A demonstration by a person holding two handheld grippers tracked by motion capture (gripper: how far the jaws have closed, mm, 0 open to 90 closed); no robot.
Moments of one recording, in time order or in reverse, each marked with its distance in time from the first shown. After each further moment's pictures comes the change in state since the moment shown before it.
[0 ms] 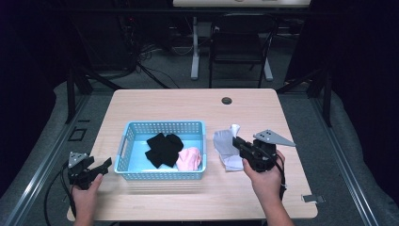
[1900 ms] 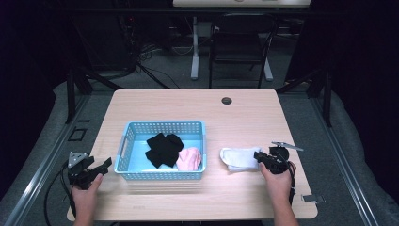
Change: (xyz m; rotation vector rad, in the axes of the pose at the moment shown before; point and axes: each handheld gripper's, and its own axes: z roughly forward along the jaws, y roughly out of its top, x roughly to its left) left arm 0.000 0.000 0.000 -0.002 -0.003 -0.001; right arm -0.109 -0.080 0.041 0.227 -0.232 0.299
